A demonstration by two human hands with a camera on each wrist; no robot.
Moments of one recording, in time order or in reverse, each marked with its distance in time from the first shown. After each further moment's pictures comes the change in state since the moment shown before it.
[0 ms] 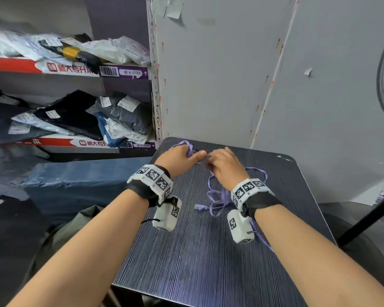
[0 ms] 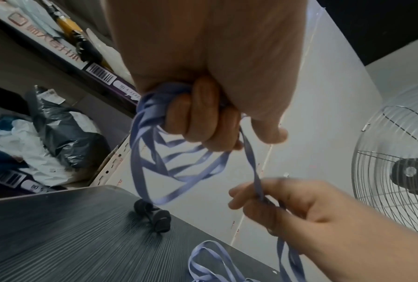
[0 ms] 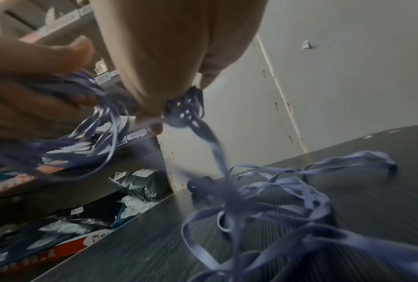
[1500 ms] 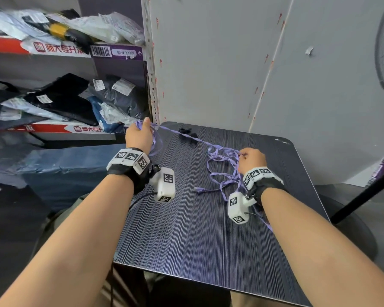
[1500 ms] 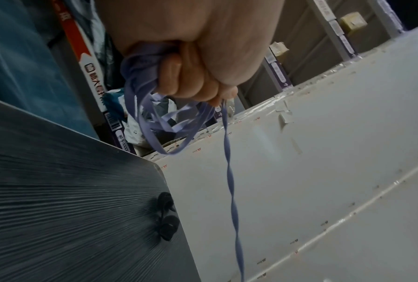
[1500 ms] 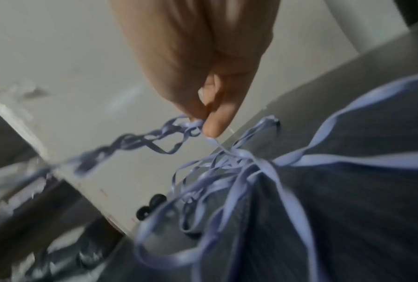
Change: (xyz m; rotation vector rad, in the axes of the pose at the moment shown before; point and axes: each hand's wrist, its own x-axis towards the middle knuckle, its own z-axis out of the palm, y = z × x) left_hand 0.003 -0.058 -0.017 -0.611 0.590 -0.412; right_hand -0.035 0.043 0.012 0.271 0.087 0.804
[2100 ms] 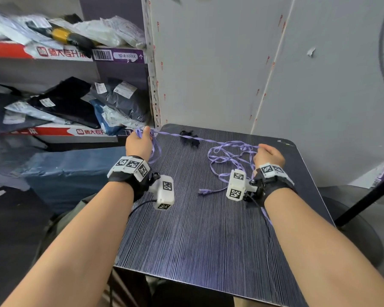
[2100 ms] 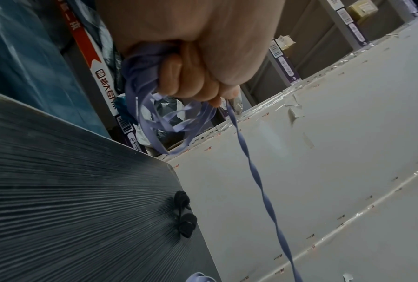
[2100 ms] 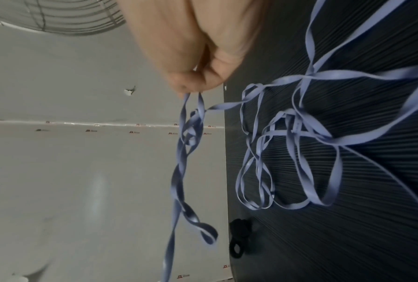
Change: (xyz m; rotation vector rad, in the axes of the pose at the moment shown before) left_hand 0.004 -0.016 -0.002 0.096 0.004 0.011; right_hand 0.010 0.001 -0.005 0.931 0.422 0.410
